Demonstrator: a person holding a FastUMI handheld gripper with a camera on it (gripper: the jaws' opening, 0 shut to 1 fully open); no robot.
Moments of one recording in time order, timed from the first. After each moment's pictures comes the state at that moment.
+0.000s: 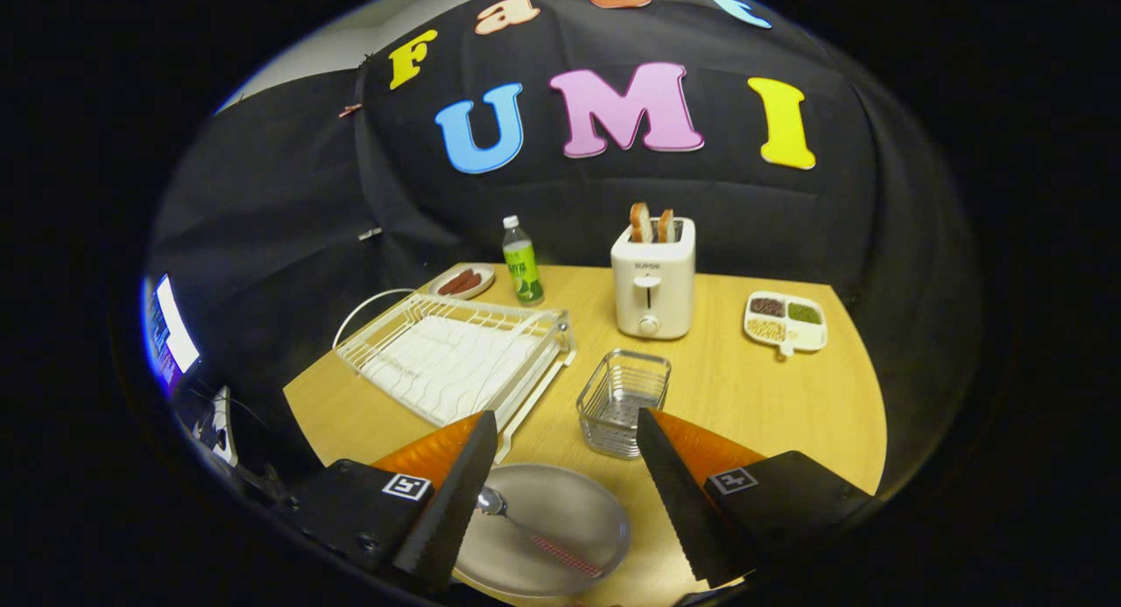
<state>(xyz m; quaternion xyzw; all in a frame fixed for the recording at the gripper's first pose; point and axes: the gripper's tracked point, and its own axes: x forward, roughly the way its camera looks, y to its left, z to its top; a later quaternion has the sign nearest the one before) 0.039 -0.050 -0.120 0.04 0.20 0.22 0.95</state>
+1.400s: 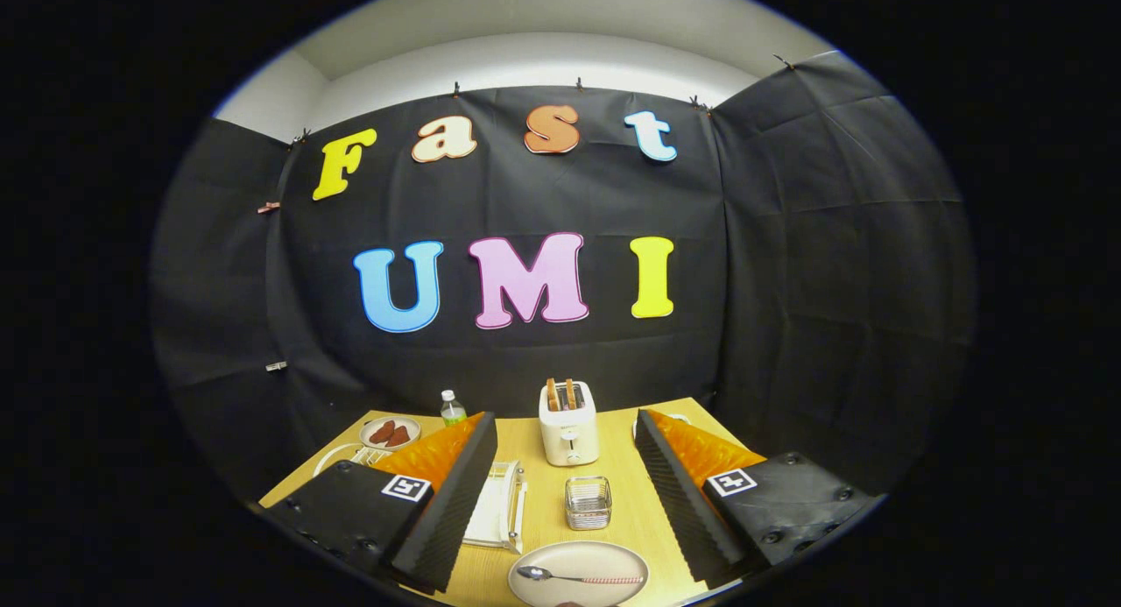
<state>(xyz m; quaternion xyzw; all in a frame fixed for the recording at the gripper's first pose) -0.045 -0.025 0.071 0.06 0.01 -0.03 1.00</state>
